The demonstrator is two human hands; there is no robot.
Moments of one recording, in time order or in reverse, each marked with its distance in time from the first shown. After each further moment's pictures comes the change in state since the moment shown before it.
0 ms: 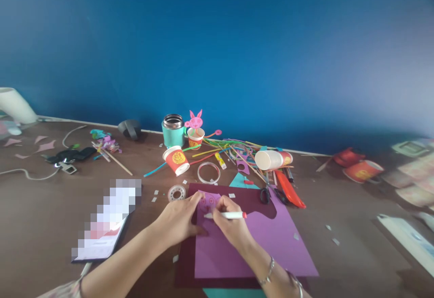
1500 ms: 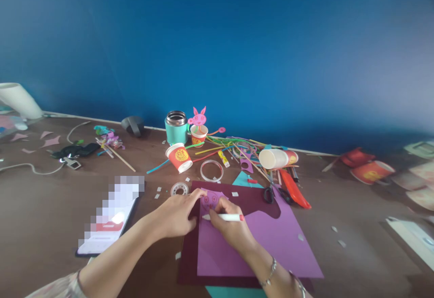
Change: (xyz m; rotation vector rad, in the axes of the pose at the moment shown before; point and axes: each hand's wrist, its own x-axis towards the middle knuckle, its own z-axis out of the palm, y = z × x) left_hand -0.003 -0.012 -0.011 -0.020 -0.024 0.116; right_hand -0.002 0.004 0.004 -0.152 -0.053 -0.032
